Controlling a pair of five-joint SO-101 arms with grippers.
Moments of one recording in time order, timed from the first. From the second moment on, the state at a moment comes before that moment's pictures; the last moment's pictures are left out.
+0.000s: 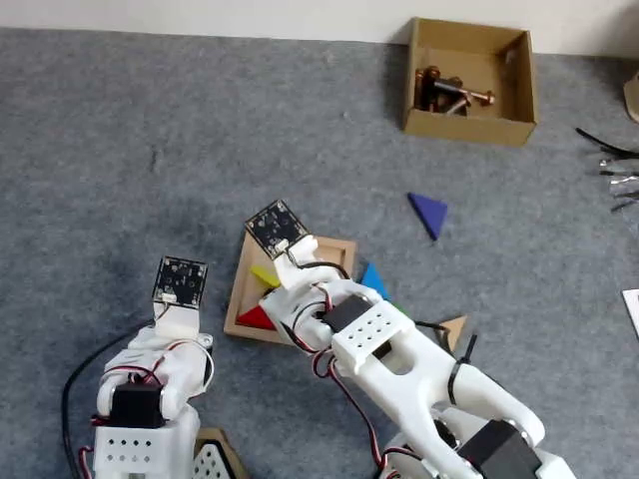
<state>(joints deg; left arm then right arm) -4.7 -104.1 96.0 75.4 -2.0 -45.6 -21.7 56.8 24.0 3.4</state>
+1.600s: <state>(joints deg) -4.7 -104.1 96.0 75.4 -2.0 -43.9 -11.7 68.5 -22.6 -29.1</state>
